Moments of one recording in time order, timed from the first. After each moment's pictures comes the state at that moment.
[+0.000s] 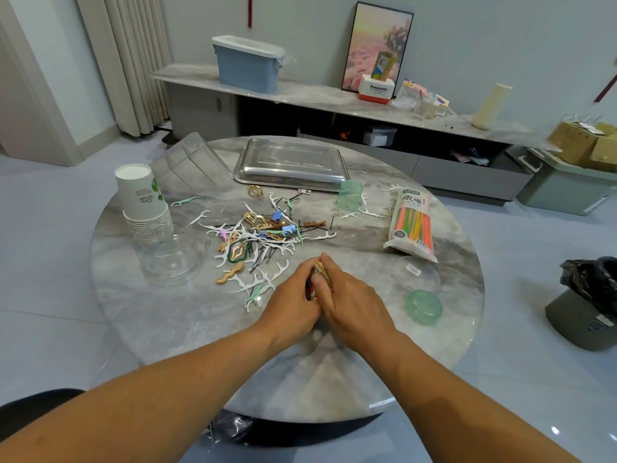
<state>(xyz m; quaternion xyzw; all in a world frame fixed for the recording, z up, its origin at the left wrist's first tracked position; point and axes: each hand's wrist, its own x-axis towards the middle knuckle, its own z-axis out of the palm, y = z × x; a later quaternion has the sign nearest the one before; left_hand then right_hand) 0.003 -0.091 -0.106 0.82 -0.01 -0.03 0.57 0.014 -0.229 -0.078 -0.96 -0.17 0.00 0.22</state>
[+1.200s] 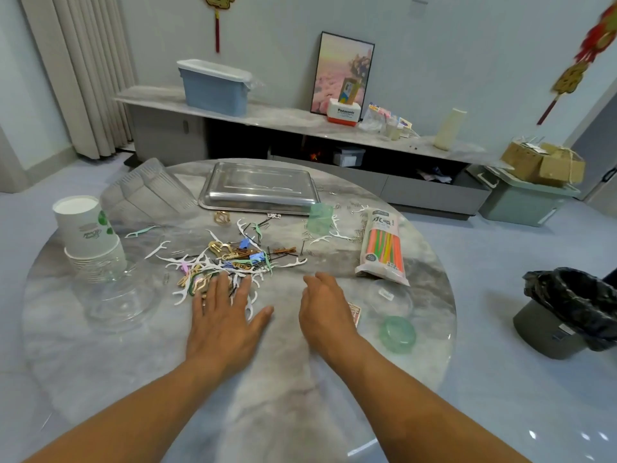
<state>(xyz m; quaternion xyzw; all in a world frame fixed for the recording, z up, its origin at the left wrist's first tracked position) 0.044 -0.049 -0.150 0.98 0.06 0.06 0.17 0.069 -0.222 -0.089 -0.97 -0.04 -0.01 0.23</state>
